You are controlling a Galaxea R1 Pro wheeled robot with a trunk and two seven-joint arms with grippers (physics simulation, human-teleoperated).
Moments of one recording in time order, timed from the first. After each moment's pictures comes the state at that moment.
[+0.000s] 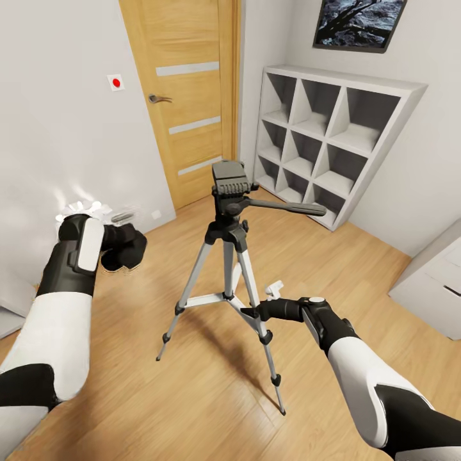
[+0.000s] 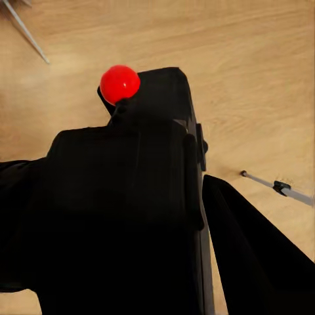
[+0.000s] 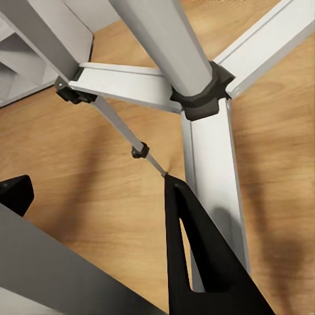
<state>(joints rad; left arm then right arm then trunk) -1.11 0.08 0.18 -1.10 0.40 1.04 0.34 -0.94 0.05 -0.19 -0.45 0.35 0.18 0.91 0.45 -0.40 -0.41</state>
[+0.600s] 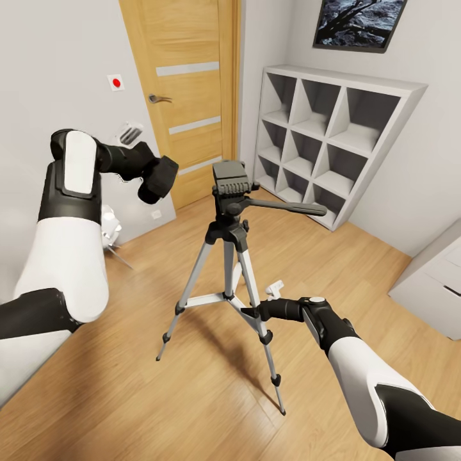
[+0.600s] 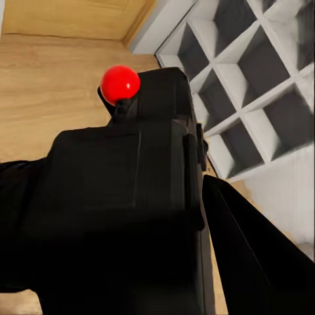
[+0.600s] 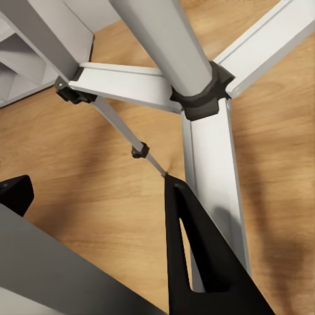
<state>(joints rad) -1.49 -0.04 0.23 -1.00 0.64 1.03 0.38 -0.94 0.05 -0.19 -0.45 0.35 0.18 0.91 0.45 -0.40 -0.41</state>
